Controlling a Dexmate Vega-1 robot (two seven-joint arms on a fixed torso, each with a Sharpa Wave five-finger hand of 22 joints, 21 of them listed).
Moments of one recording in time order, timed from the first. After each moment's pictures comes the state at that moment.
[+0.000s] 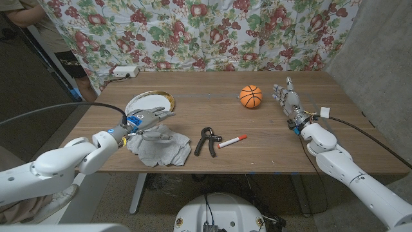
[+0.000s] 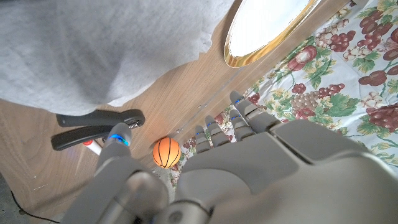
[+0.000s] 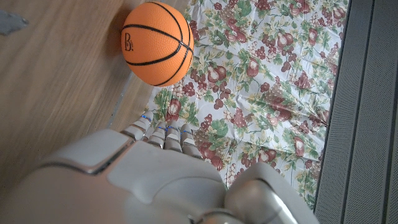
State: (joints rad) left arm 1.60 1.41 0.07 -2.17 0.69 0.28 0.19; left_hand 0.12 -0.18 0.42 -0.17 0.60 0.01 -0.22 0.18 0.21 0.09 -0.21 0.21 0.20 0.04 -0.03 0.19 0.20 0.15 -0.04 0.20 0.19; right arm -1.00 -0.65 -0.31 -1.44 0.61 0.37 0.05; right_hand 0.03 0.08 -0.08 0.12 0.29 0.06 0.08 0.19 0.18 0.02 0.08 0.20 0.18 -0.05 0.02 0.18 0.18 0.00 0.04 0.20 0.18
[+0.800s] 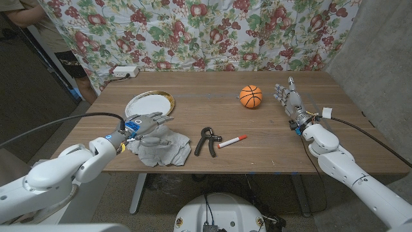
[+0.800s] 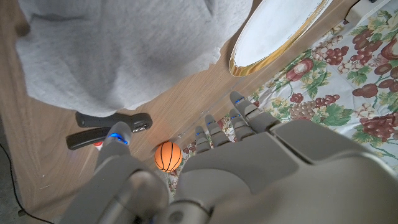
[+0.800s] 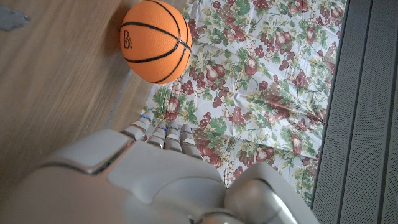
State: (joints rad) left arm 1.74 1.22 -0.10 -2.21 0.82 0.22 0.06; left_hand 0.13 -0.18 0.40 -0.17 0.62 0.00 -0.22 0.20 0.21 0.10 -0.21 0.22 0.20 0.05 -0.04 0.19 0.20 0.15 -0.04 0.20 0.19; right arm -1.02 -0.66 -0.30 -1.47 0.62 0.37 0.04; right_hand 0.03 0.08 -0.08 0.12 0.29 0.06 0.08 0.19 0.18 0.02 0.08 0.20 0.18 -0.05 0.02 0.18 0.18 0.00 0.04 0.20 0.18
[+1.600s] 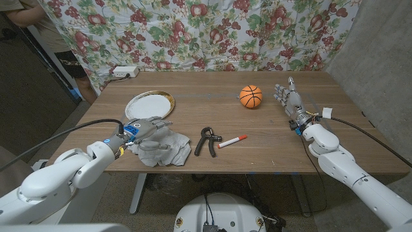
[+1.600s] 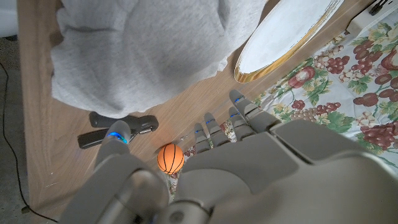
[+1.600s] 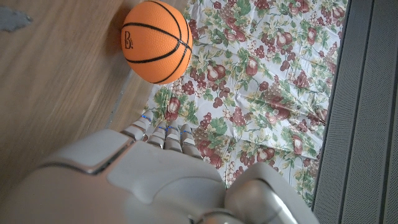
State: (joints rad) left arm 1.77 1.06 -0.18 -2.23 0.92 0.11 -0.05; left_hand 0.15 -0.17 0.38 -0.17 0.63 0.04 -0.22 0.22 0.21 0.13 -0.21 0.23 0.20 0.07 -0.04 0.20 0.20 0.17 -0.04 0.21 0.19; right arm -1.02 -0.66 -0.30 -1.47 0.62 0.37 0.04; right_hand 0.03 0.08 -0.08 0.12 0.29 0.06 0.07 0.19 0.18 0.02 0.08 0.20 0.18 -0.04 0.01 0.18 0.18 0.00 0.04 0.20 0.18
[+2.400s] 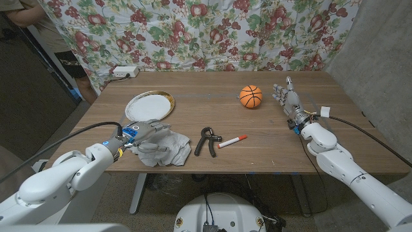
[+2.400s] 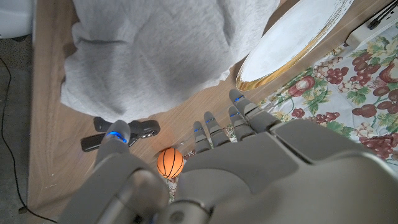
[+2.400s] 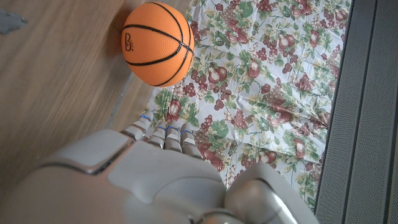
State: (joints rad) left arm 1.76 0.99 -0.20 -2.22 0.94 0.06 -0.10; left_hand 0.16 -0.17 0.38 -0.17 0.63 0.07 -0.22 0.23 0.21 0.14 -0.21 0.23 0.20 0.09 -0.04 0.20 0.20 0.18 -0.04 0.21 0.19; right arm -1.00 -0.65 -0.31 -1.46 0.60 0.35 0.04; right_hand 0.03 0.08 -0.08 0.12 0.29 0.07 0.08 0.19 0.18 0.02 0.08 0.20 0.18 -0.04 0.01 0.18 0.18 0.00 0.04 0.20 0.18
